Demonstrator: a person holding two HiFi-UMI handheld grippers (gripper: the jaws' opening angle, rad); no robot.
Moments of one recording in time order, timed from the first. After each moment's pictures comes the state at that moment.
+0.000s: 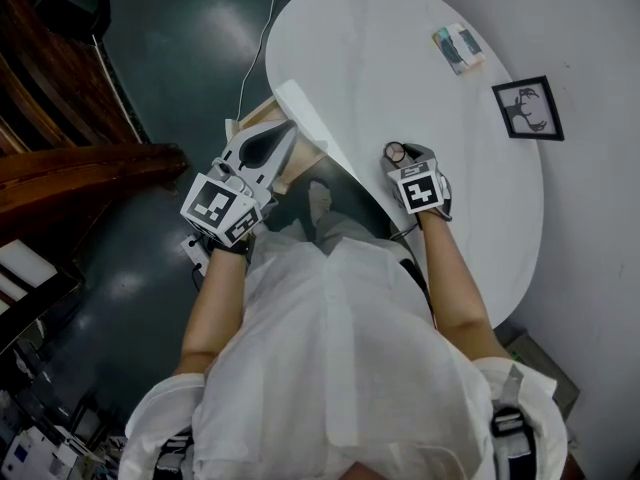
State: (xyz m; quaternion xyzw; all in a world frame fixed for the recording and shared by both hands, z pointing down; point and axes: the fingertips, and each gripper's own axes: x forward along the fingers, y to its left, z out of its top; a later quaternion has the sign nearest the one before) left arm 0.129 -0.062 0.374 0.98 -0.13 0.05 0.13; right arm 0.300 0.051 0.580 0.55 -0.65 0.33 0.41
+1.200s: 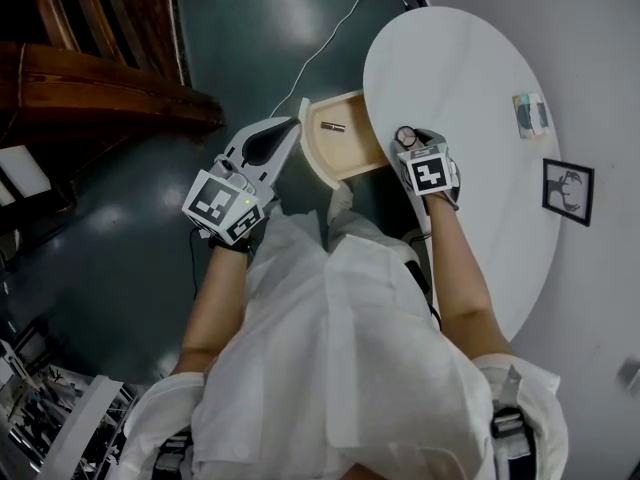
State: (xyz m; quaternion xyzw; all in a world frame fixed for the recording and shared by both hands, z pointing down) left arm -0.023 -0.104 0.370 0.95 -0.28 0.04 0.14; right arm 0.190 -0.079 0.579 0.47 -0.71 0.27 0.45
